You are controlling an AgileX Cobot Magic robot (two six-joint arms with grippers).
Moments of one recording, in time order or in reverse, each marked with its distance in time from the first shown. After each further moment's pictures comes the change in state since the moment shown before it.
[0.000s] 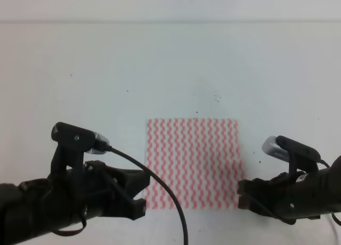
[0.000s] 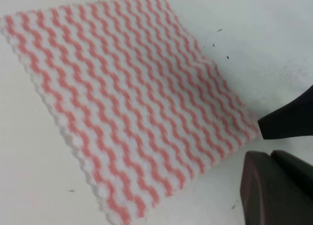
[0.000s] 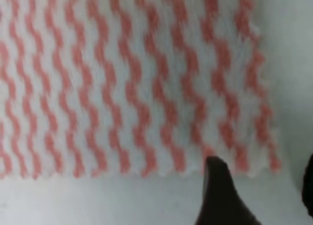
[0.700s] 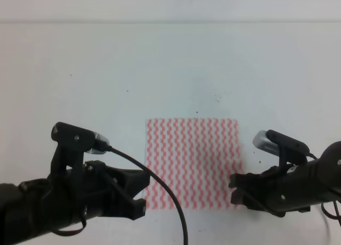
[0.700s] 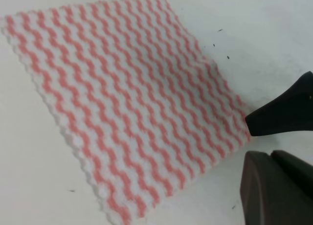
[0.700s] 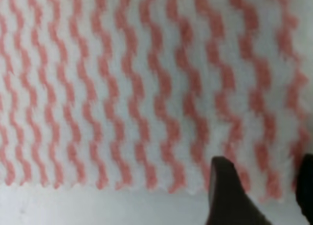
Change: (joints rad) left arm 0.000 0.001 0.000 0.000 0.001 0.000; right arm 0.002 0.053 -0.057 0.036 0.022 -0.038
